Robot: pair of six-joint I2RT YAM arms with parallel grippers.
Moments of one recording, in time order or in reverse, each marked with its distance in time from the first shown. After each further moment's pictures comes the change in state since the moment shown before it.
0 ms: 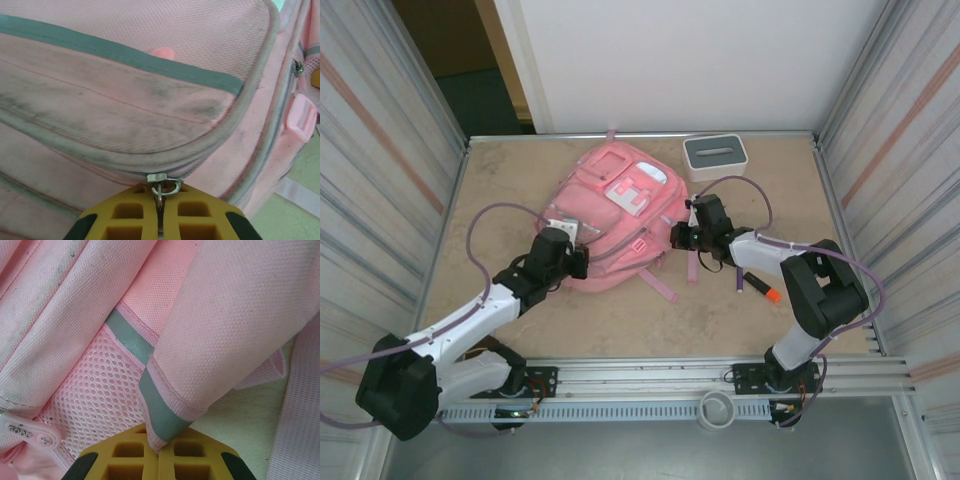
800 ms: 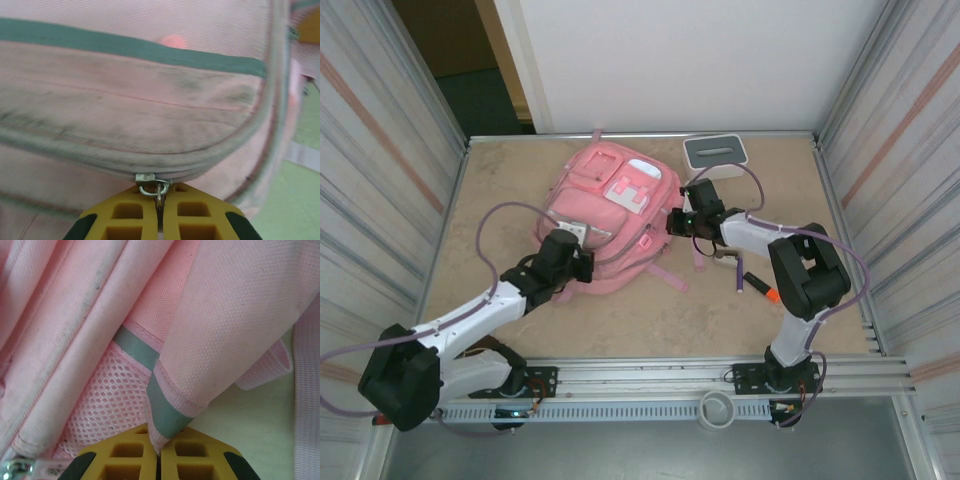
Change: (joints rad) left arm -0.081 0.076 0.022 0.008 -0.007 0.014; right arm -0.010 0.157 0.232 -0.127 -0.002 -0.026
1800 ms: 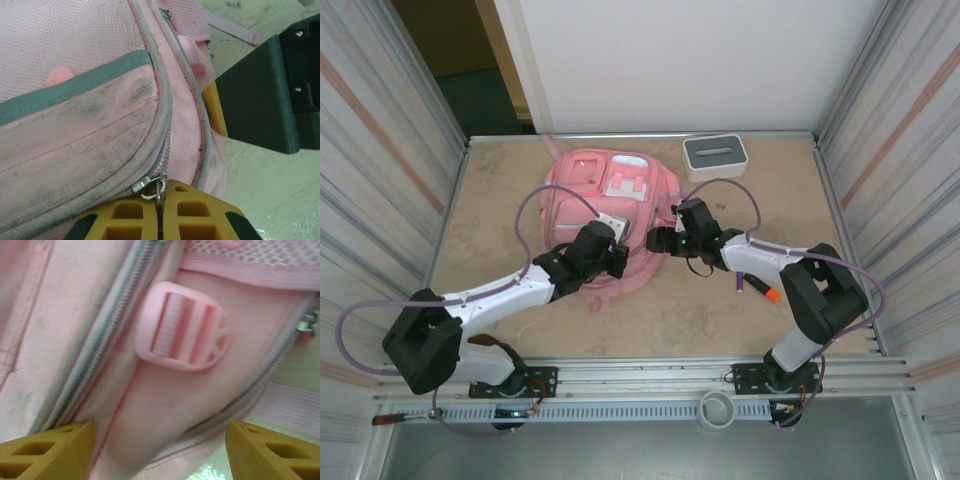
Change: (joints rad) left arm -0.162 0.192 0.179 0.043 -0.038 0.040; right arm 0.141 -0.175 -0.199 0.076 -0.001 0.106
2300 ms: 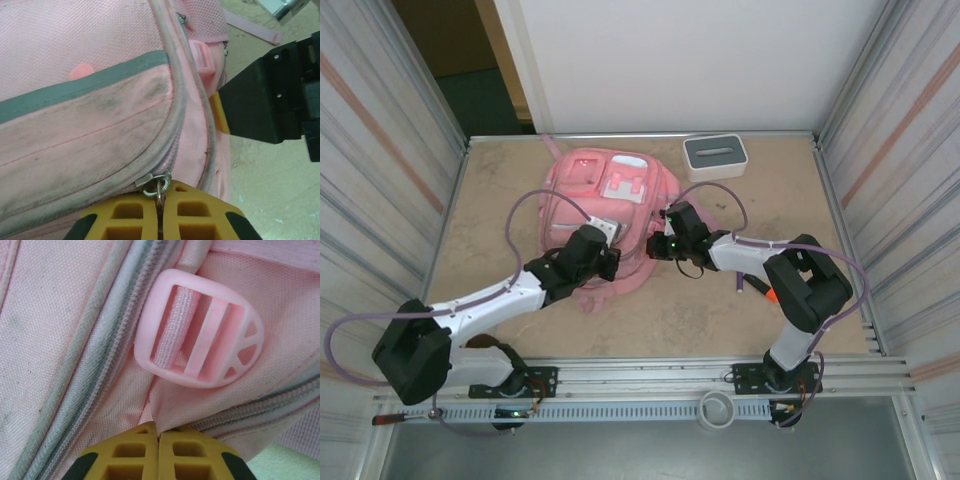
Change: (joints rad) left arm 0.028 -0.079 -0.059 -0.019 -0.028 0.013; right arm 0.025 0.095 0.028 0.053 -0.035 0.022
